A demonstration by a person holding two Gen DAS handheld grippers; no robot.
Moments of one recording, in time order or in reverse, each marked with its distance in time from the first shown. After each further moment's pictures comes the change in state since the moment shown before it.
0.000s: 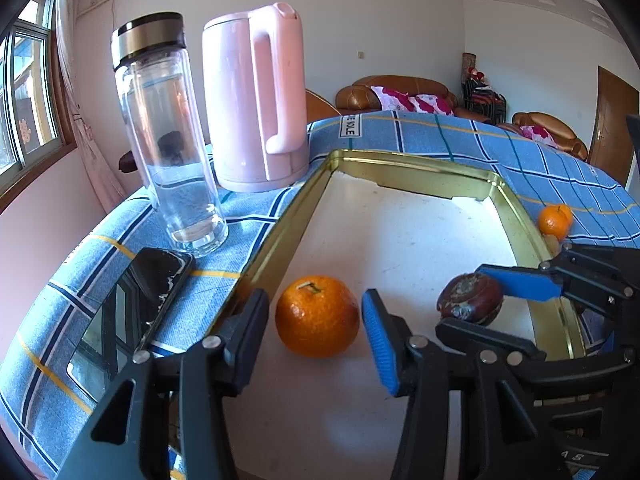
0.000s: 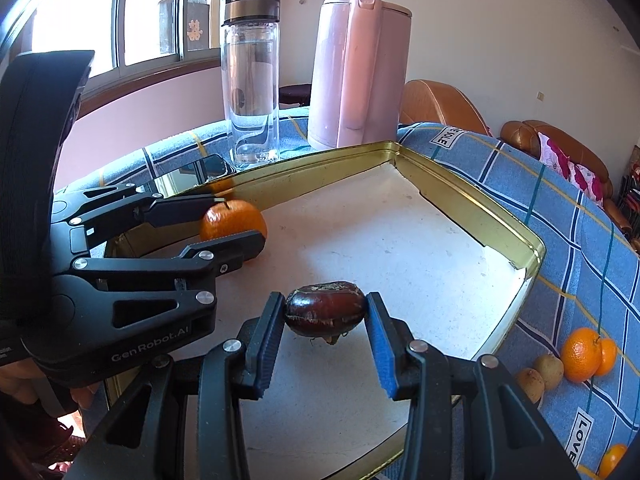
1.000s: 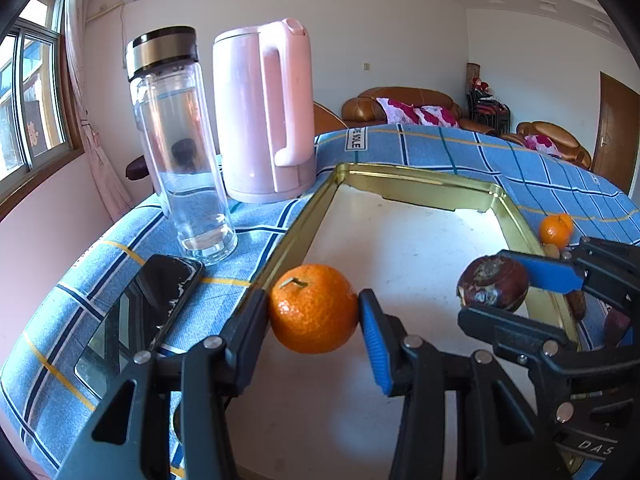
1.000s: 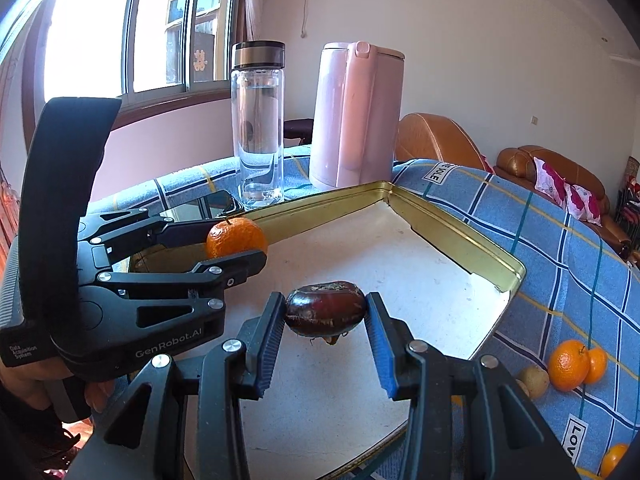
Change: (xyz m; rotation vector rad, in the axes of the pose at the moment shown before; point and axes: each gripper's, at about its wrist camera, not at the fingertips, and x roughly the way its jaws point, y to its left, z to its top) left arm -0.007 0.002 0.000 -0.011 -0.033 0.010; right arm -0.022 0.000 -0.003 -0.006 -0.126 0.014
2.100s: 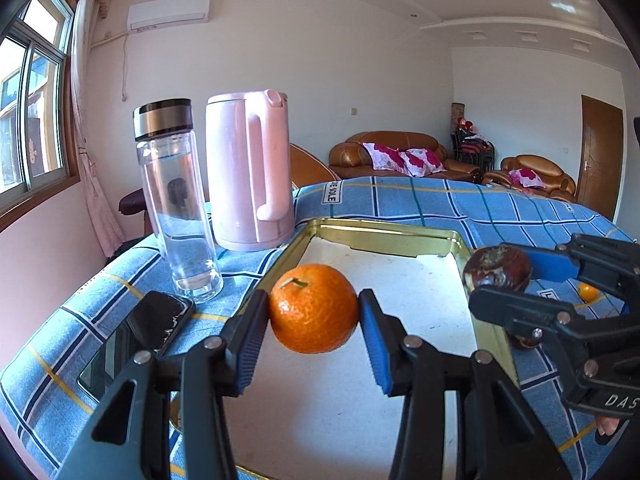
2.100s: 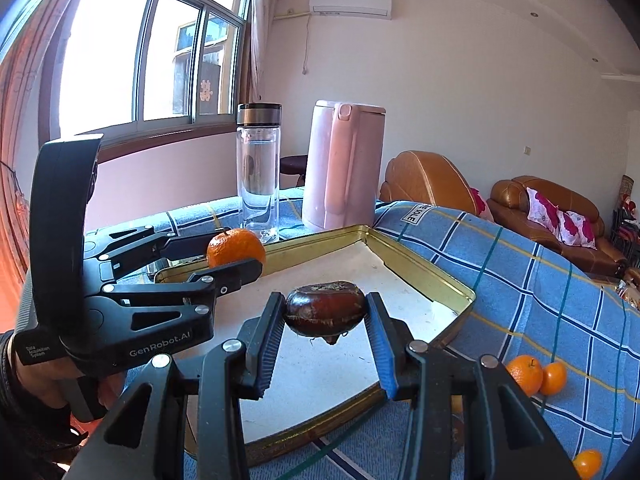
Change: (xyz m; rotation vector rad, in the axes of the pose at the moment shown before) left arm -0.043 -0.014 0.003 -0.010 -0.176 -0.043; right arm -0.055 -0.014 -0.002 -0.019 -0.138 -0.005
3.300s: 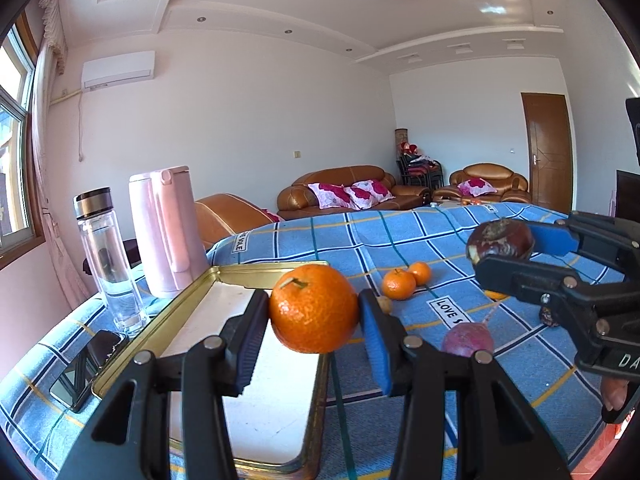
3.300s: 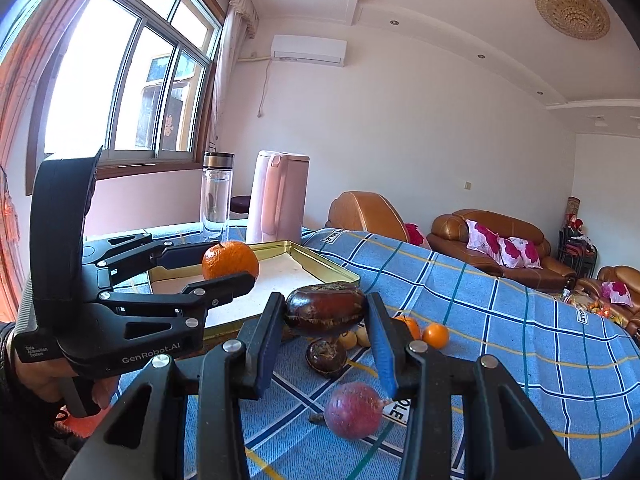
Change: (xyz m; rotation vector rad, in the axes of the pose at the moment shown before) left arm -0.073 -0.105 -0.011 0.128 -0.173 -0.142; right arm -0.135 -0.028 -0.053 0.001 -0.175 -0.195
